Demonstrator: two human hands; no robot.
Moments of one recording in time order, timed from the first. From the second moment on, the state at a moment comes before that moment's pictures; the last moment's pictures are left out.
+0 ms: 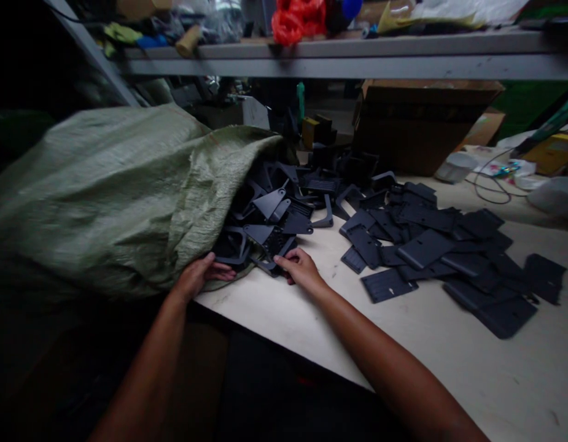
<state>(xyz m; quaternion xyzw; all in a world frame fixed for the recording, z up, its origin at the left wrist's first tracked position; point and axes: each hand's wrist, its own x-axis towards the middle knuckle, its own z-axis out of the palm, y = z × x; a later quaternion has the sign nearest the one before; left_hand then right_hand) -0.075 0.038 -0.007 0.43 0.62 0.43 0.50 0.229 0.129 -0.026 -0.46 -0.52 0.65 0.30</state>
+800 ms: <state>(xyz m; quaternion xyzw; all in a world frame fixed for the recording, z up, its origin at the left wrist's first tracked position) 0.056 -0.009 0.036 0.57 0.58 0.36 0.45 0.291 0.207 0.009 -0.41 -0.53 0.57 0.48</state>
